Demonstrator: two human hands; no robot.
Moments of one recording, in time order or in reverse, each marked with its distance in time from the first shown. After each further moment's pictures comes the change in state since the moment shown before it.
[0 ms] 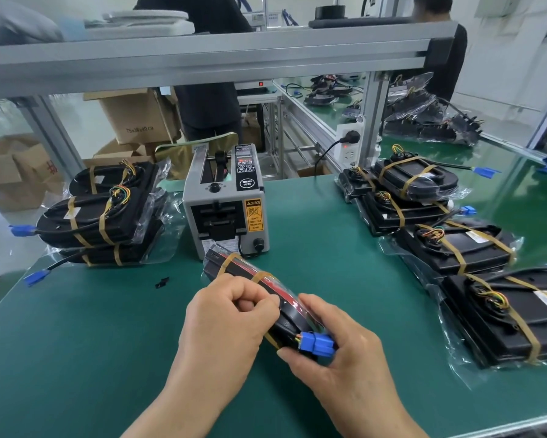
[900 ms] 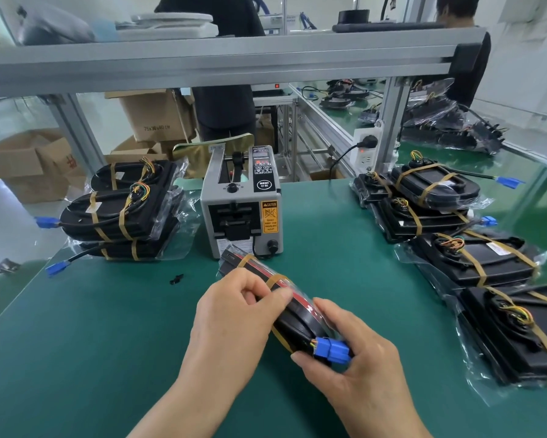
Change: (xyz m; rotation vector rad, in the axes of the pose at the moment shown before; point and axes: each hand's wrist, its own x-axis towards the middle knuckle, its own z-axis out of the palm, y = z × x) left_hand 0.008 -0.004 -0.004 0.076 0.046 -0.055; right_hand 0.001 -0.001 0.000 -0.028 0.024 -0.071
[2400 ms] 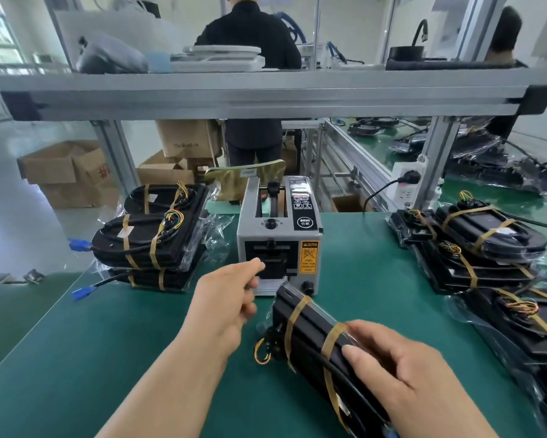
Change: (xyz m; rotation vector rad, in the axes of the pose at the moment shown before) left_hand 0.119 -0.020 -0.024 -0.700 0.048 -0.381; right_hand 0.073 -0.032 -0.017 0.048 -0.280 0.194
